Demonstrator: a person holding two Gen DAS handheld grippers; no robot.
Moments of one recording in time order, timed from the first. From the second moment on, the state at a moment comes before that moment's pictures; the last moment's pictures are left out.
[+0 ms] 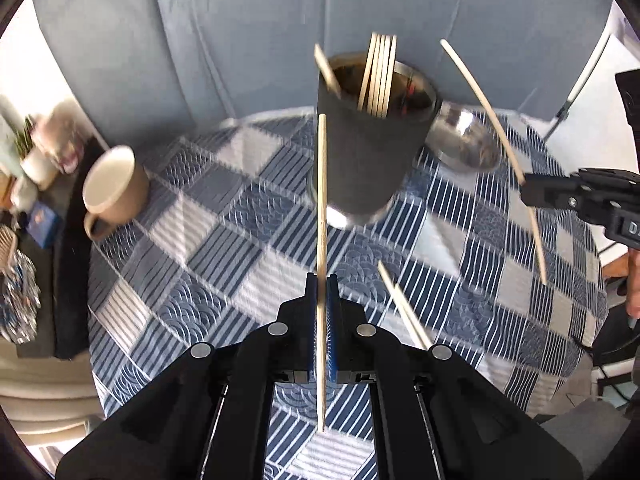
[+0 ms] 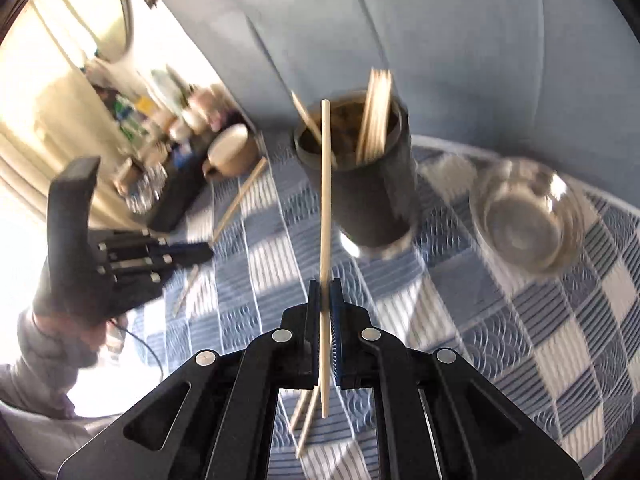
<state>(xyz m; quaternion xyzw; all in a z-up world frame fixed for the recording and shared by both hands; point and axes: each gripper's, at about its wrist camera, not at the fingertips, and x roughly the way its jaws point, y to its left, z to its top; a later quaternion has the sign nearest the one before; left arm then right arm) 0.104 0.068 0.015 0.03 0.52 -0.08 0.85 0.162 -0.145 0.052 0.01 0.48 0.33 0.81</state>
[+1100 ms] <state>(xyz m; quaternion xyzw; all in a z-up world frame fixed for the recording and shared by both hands) 0.216 0.030 0.102 0.03 0.39 -0.13 0.91 0.265 -0.114 0.111 0.01 0.39 0.34 0.85</state>
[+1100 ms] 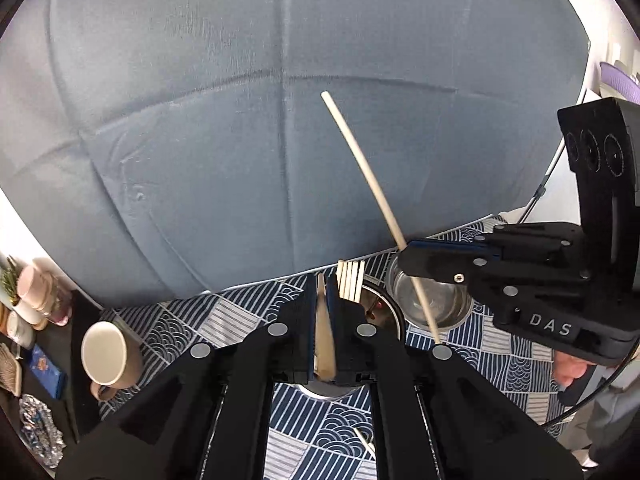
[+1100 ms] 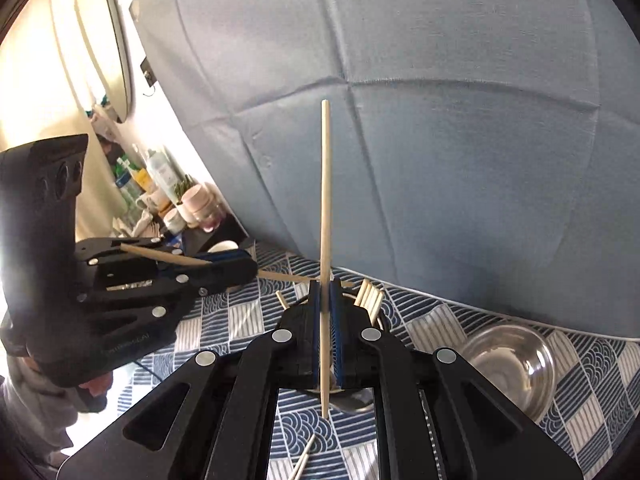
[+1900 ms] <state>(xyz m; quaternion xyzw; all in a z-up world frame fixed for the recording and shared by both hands) 0.208 0.028 0.093 0.04 0.43 -0.14 0.89 0.266 -0.112 0.099 0.03 0.34 0.36 0.87</state>
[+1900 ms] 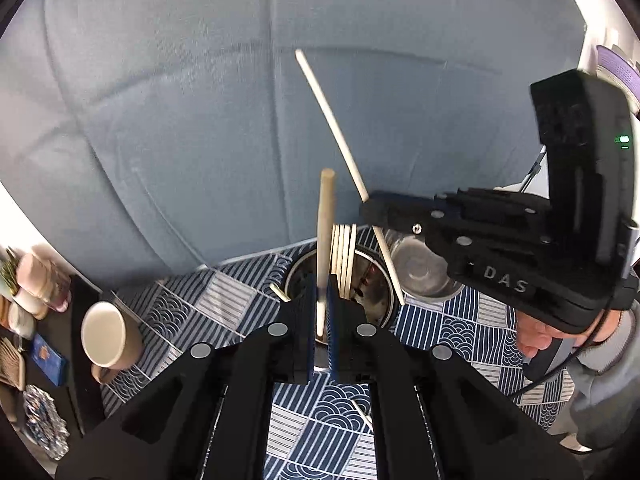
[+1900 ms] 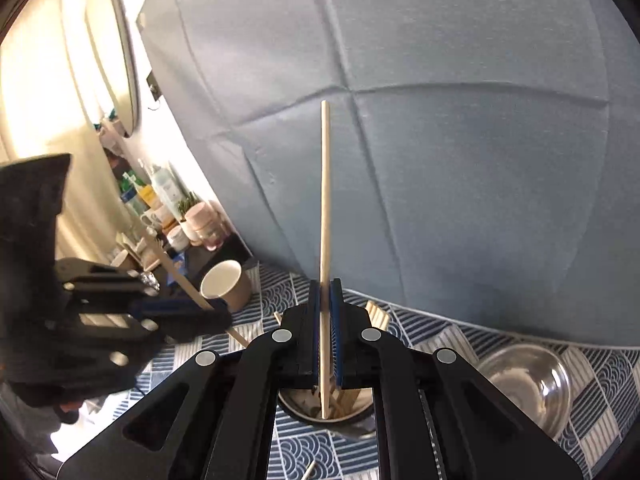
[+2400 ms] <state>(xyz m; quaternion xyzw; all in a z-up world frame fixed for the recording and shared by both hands) 0.221 0.024 0.062 0.06 0.46 -0.14 0.87 0.286 -0.118 0.057 0.09 0.34 0.38 0.86</state>
